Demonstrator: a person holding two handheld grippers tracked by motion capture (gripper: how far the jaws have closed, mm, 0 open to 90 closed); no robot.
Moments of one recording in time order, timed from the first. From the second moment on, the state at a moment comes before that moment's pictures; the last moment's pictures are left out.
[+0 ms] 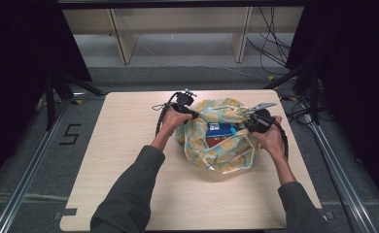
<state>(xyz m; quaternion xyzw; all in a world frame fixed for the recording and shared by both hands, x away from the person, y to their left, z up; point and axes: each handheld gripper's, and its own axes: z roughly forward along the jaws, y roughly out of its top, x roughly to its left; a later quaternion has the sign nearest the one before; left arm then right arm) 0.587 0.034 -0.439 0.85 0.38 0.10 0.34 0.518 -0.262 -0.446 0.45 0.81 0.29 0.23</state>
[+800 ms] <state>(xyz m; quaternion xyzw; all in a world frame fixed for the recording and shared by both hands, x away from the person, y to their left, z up) 0.498 0.003 -0.453 0.86 0.36 0.13 0.33 0.477 -0.250 -0.414 0.42 0.80 0.35 0.24</state>
